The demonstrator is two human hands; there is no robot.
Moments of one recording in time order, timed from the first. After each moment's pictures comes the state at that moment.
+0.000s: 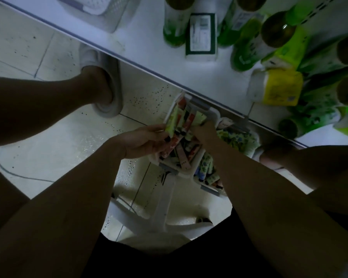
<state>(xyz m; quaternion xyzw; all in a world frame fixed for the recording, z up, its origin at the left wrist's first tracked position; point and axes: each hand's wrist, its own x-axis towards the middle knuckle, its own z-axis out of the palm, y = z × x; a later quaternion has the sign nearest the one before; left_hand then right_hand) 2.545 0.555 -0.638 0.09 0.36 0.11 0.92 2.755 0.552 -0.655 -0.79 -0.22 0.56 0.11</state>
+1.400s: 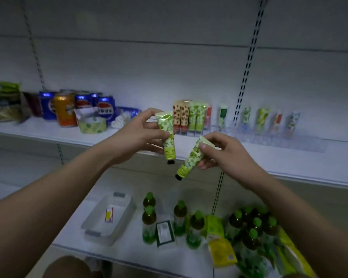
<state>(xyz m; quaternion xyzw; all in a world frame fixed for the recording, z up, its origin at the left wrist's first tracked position) 2.591 0.630 -0.106 0.72 0.26 0.37 0.53 2.820 0.541 -0.139 -0.50 -0.63 0.30 0.51</state>
